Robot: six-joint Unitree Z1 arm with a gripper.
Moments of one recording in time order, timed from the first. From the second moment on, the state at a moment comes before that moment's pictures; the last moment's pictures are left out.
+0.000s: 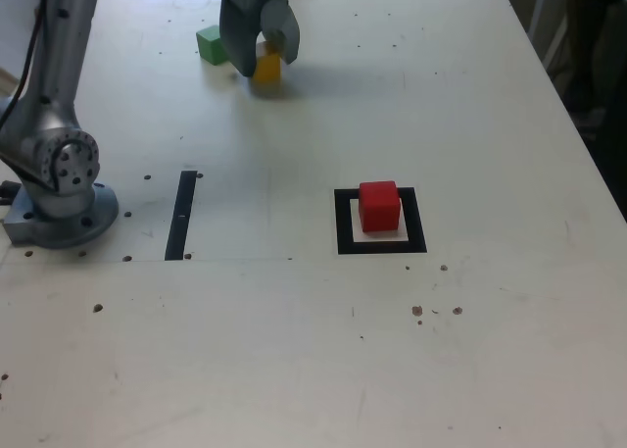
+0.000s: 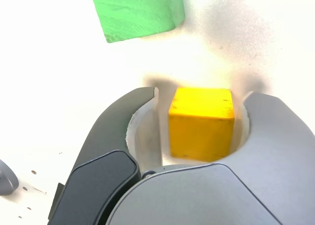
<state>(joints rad) 0.91 2.16 -1.63 1.23 0.15 0.33</state>
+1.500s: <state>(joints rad) 0.20 1.91 -1.63 1.40 0.11 0.11</state>
